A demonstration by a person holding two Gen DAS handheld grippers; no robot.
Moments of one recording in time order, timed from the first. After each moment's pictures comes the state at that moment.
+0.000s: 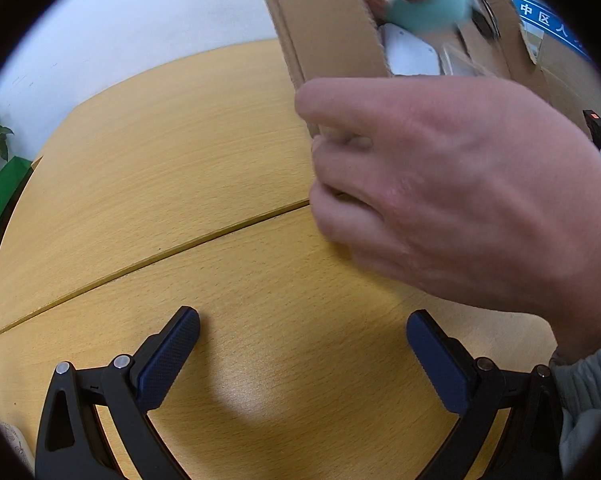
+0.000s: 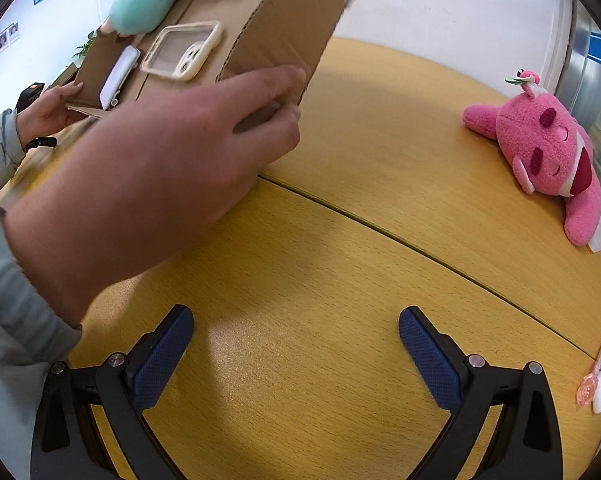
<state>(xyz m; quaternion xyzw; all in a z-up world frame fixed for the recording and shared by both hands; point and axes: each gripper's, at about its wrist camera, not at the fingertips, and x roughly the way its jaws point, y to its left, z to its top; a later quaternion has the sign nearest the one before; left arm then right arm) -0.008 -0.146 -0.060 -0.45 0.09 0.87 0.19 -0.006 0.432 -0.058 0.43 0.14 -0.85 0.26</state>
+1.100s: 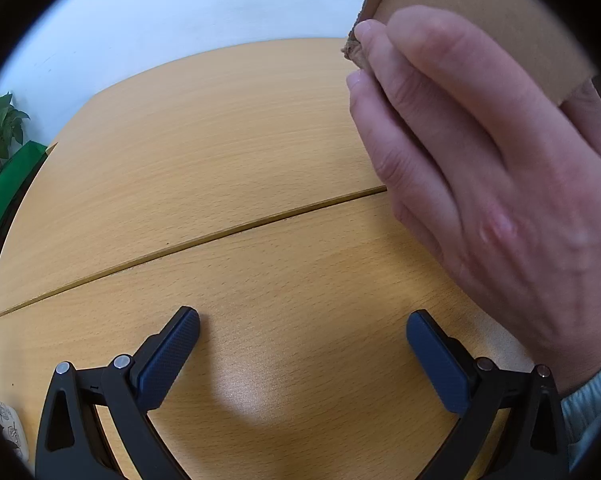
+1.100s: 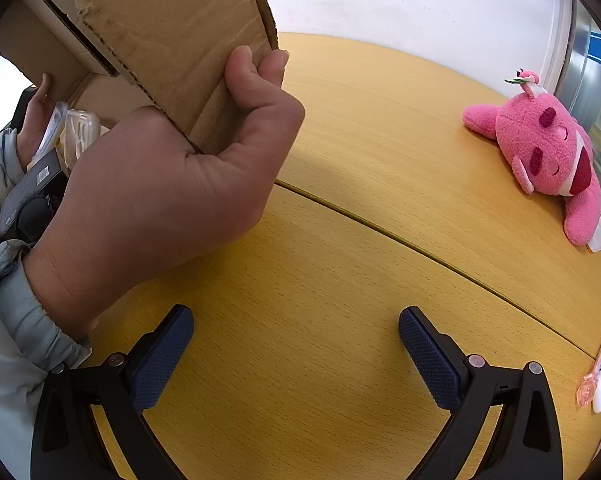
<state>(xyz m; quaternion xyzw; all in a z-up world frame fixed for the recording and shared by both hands) -0.023 -0.149 -0.061 -0.45 0.08 0.88 0.16 -0.013 0.437 -0.060 0.43 0.14 -0.86 0.26</state>
